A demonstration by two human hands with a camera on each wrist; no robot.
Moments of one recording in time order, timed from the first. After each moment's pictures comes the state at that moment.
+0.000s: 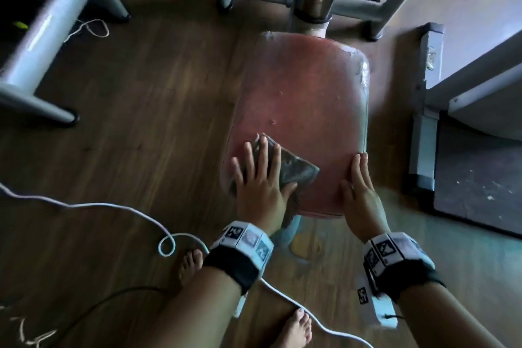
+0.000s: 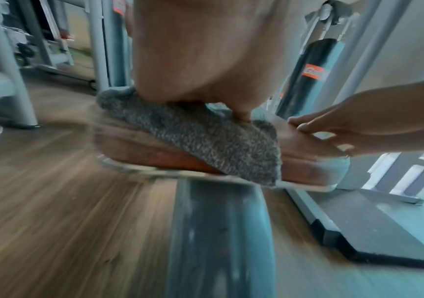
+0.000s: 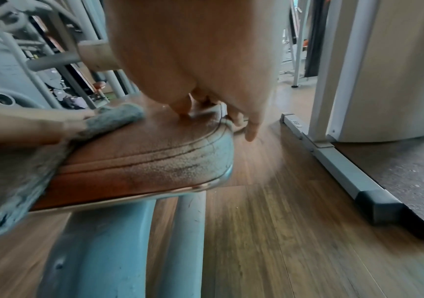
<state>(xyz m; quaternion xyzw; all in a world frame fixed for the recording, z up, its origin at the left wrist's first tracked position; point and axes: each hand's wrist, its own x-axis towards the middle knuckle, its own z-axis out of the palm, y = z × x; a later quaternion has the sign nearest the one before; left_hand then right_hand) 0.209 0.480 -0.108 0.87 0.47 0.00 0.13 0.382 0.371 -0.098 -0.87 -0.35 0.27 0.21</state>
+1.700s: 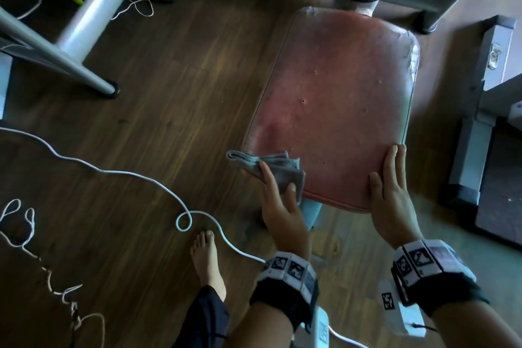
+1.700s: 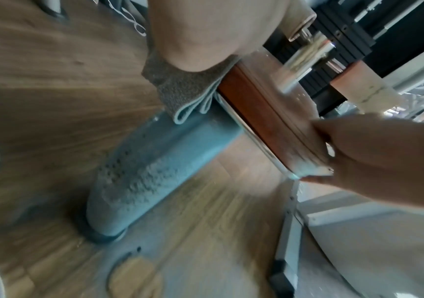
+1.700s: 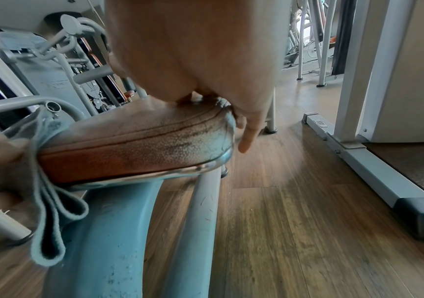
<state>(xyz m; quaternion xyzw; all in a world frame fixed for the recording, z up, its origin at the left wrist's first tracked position) 0.215 0.398 -0.138 0.54 0.64 0.41 0.36 0.381 0.362 -0.109 -0.84 -0.40 0.27 0.24</state>
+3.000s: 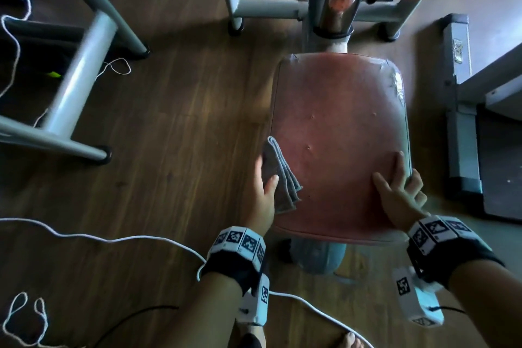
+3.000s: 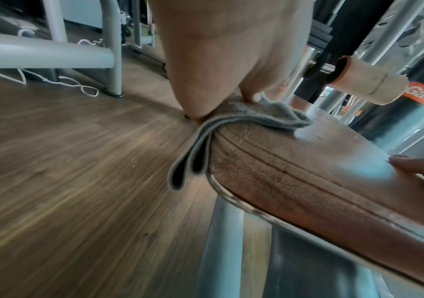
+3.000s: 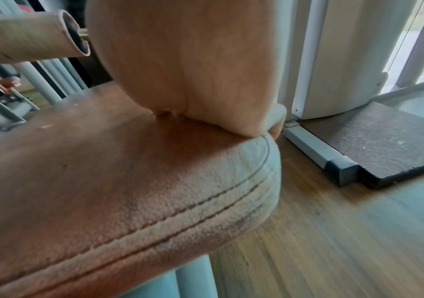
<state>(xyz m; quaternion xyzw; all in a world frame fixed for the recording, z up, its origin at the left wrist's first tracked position) 0.162 0.571 -0.124 0.70 0.52 0.21 0.45 0.382 0.436 -0.101 -0.92 -0.10 0.34 0.18</state>
